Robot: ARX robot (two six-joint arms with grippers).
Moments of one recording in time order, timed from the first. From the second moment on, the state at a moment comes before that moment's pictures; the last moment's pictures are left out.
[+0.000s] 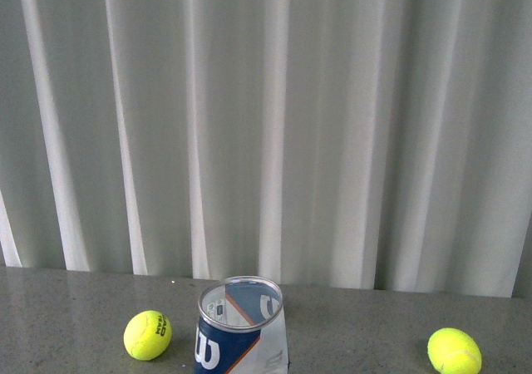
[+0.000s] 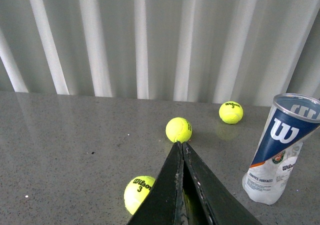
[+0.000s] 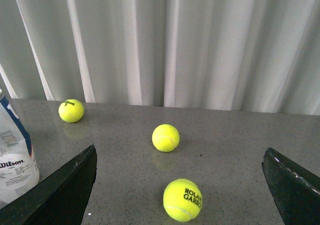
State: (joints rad) left arm 0.00 0.00 0.02 0.01 0.00 0.00; right arm 0.00 0.00 0.00 0.00 0.00 -0.01
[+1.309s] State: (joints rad) left arm 0.00 0.00 0.02 0.00 0.00 0.00; right arm 0.00 0.00 0.00 0.00 0.00 -0.01
